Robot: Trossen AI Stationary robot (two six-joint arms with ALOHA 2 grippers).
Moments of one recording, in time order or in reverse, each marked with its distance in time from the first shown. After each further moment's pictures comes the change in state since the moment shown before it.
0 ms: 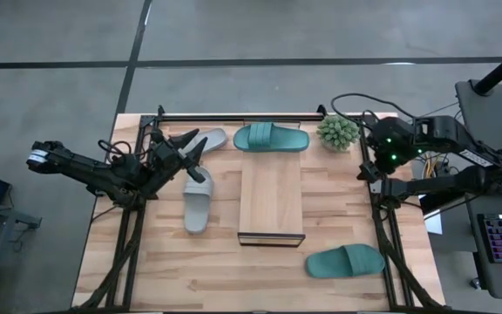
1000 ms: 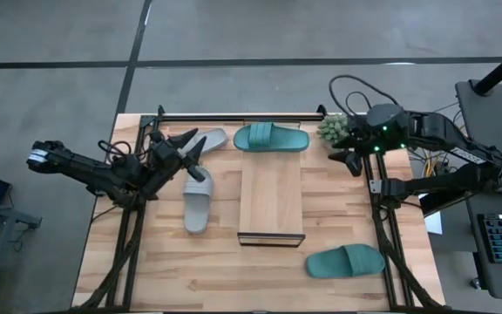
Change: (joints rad) left arm -0.007 -0.003 0.003 -0.015 -0.034 0.000; right arm 0.000 0.065 0.007 0.472 0.130 -0.480
